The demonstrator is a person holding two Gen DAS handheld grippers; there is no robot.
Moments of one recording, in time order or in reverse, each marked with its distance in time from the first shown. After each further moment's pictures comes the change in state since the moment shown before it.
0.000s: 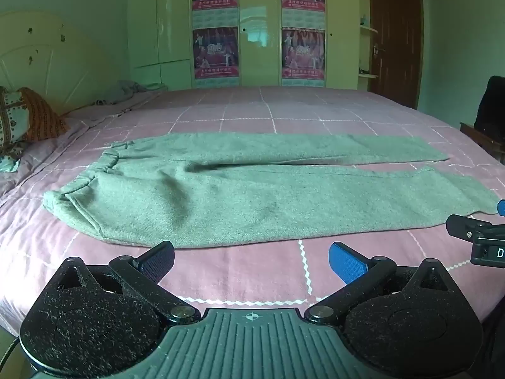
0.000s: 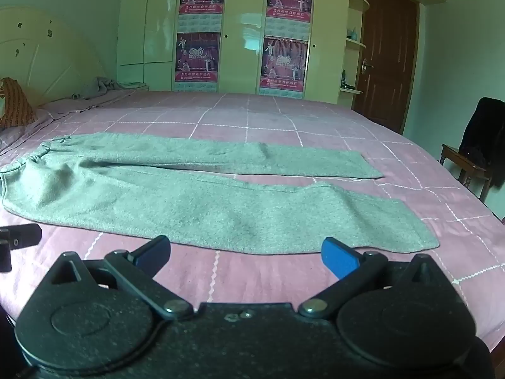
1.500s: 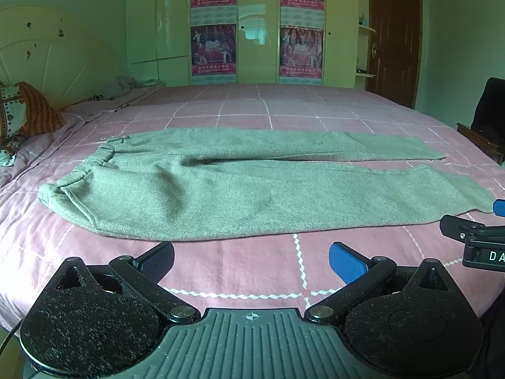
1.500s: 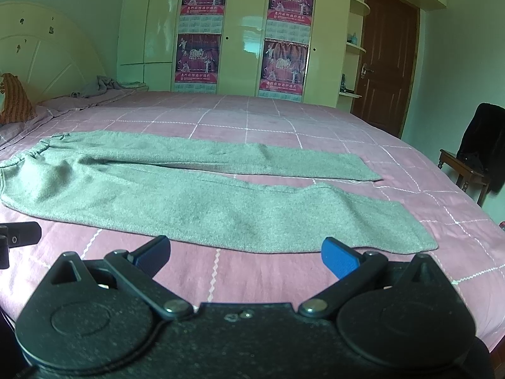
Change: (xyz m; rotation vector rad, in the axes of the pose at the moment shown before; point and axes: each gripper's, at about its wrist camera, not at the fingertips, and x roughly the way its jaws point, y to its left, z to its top) left arm 0.005 0.003 -0.005 -0.056 0.015 -0.043; right arm 0.001 0.005 -0.006 -0.014 -0.009 -0.007
